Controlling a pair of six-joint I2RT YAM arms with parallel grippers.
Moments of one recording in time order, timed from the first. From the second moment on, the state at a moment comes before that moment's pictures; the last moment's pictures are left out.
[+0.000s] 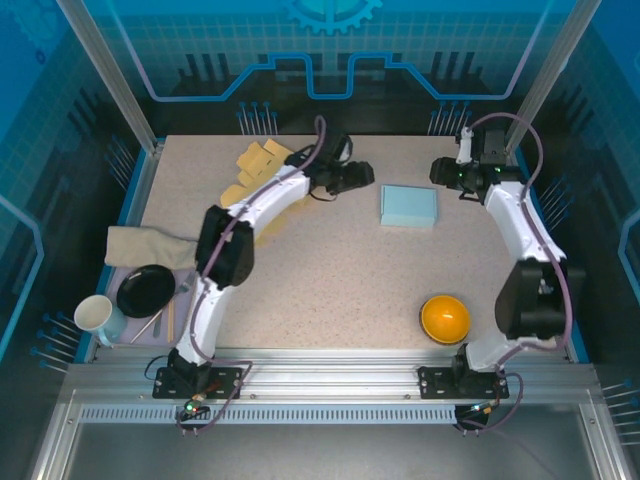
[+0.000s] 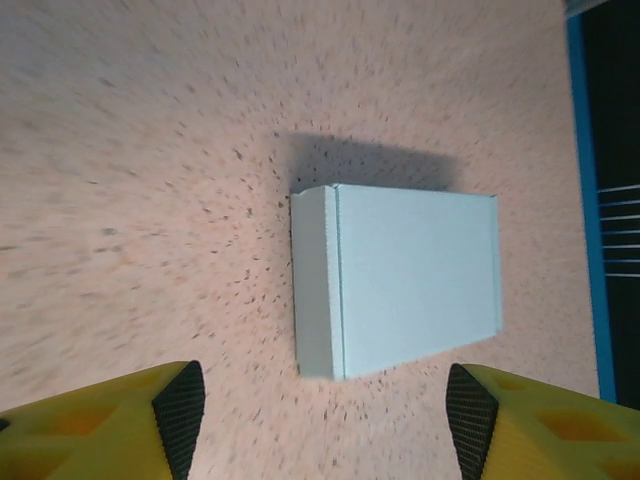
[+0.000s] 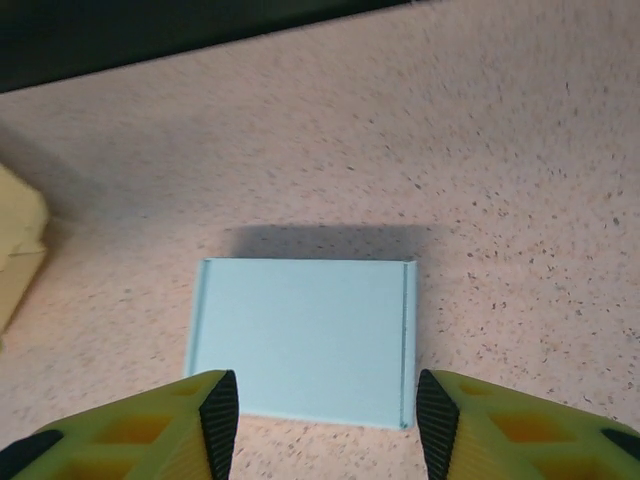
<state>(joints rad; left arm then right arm) -0.51 2.23 2.03 -0.59 0.24 -0.70 -0.02 1.56 1.38 -0.59 -0.15 0.16</state>
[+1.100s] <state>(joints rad) -0.41 2.41 2.06 -0.71 -0.07 -0.13 0.39 1.19 1.09 -0.64 -0.05 0.12</state>
